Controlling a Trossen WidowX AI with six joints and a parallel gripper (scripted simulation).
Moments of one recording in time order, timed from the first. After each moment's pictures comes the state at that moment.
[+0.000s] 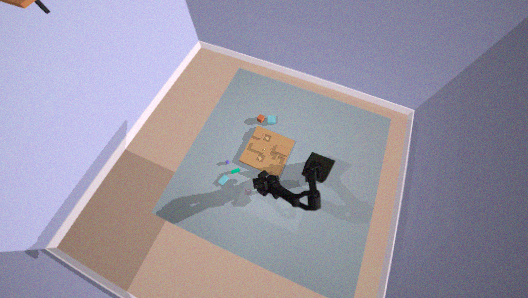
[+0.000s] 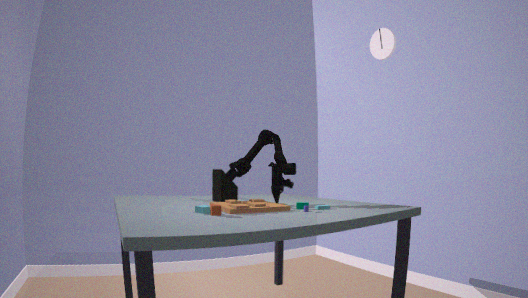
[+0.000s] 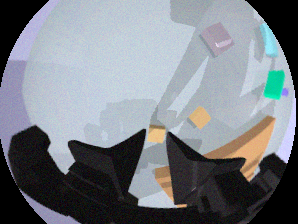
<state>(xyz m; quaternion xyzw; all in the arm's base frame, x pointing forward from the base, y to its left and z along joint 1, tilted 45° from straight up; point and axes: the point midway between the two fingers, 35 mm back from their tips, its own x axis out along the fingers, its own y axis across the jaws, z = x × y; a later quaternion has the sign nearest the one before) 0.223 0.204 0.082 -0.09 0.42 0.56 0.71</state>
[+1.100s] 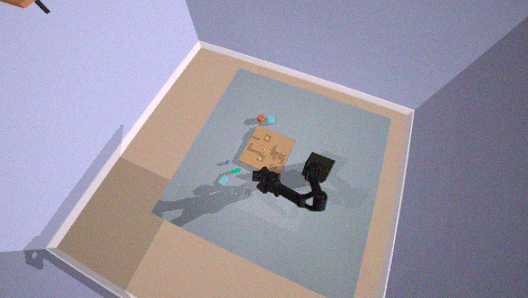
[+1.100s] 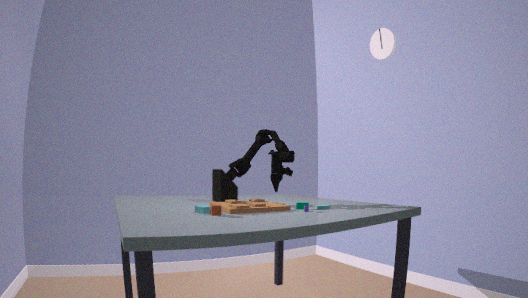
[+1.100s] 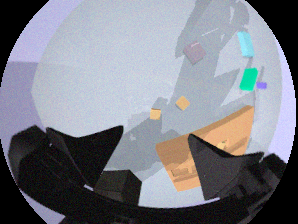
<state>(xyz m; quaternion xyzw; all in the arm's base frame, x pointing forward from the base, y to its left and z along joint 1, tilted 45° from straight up) 0.221 0.154 0.125 -0.09 0.43 0.55 0.71</state>
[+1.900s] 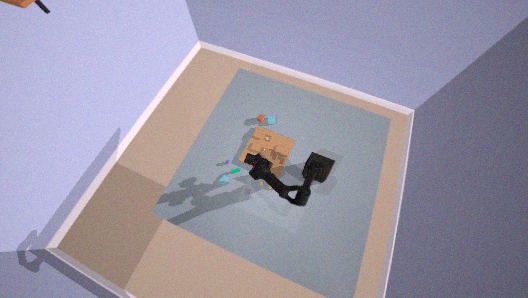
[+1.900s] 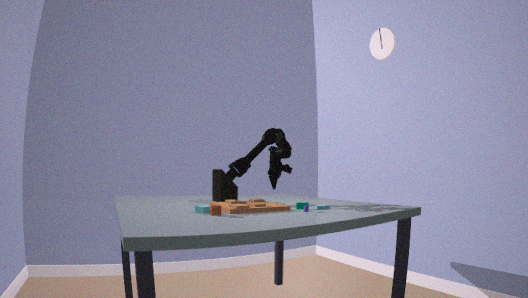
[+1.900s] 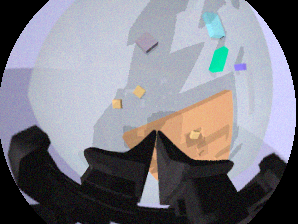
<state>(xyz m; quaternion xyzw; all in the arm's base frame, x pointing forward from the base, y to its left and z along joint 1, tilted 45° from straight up) 0.289 0.103 0.100 -0.09 0.45 0.53 0.72</state>
